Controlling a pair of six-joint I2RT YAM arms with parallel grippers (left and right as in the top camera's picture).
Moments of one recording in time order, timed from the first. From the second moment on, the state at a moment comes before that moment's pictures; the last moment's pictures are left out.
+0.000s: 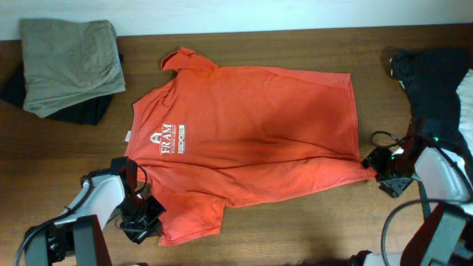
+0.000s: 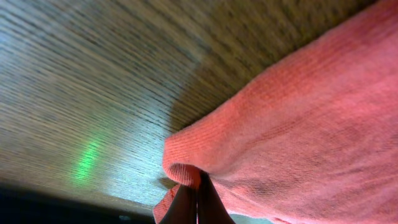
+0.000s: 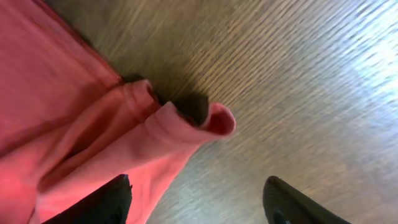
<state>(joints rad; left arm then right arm) 0.14 1.55 0.64 -0.99 0.23 -0.59 -0.44 1.56 0.91 -0.86 -0.17 0.45</state>
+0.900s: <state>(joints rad) 0.14 1.54 0.63 -0.99 0.23 -0.59 -0.39 1.69 0.89 -0.76 -0.14 0.50</state>
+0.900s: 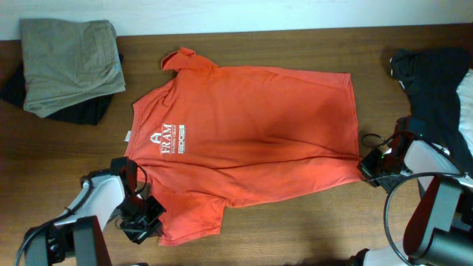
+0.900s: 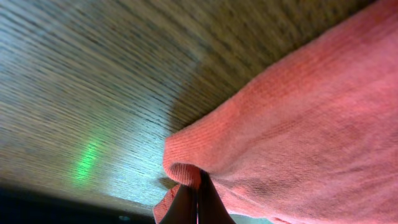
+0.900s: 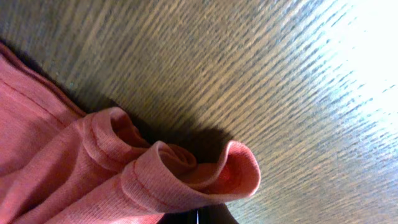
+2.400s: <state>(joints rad) 0.14 1.23 1.04 -0.84 0.02 -0.63 -0.19 1.37 0.87 -0.72 -0.19 0.51</state>
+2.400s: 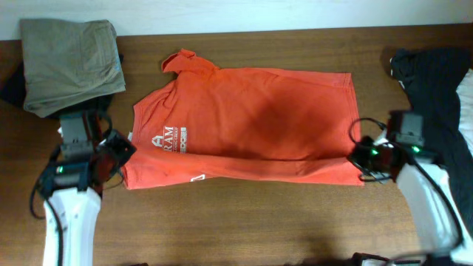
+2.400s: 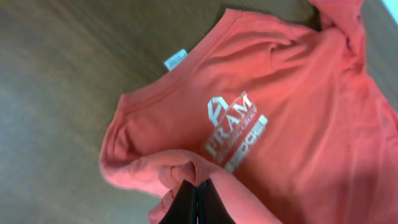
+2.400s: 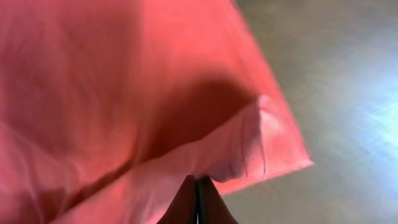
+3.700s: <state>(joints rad) 0.05 1.66 1.04 -0.31 0.00 -0.65 -0.16 1.64 0.87 -0.25 0.02 0.65</state>
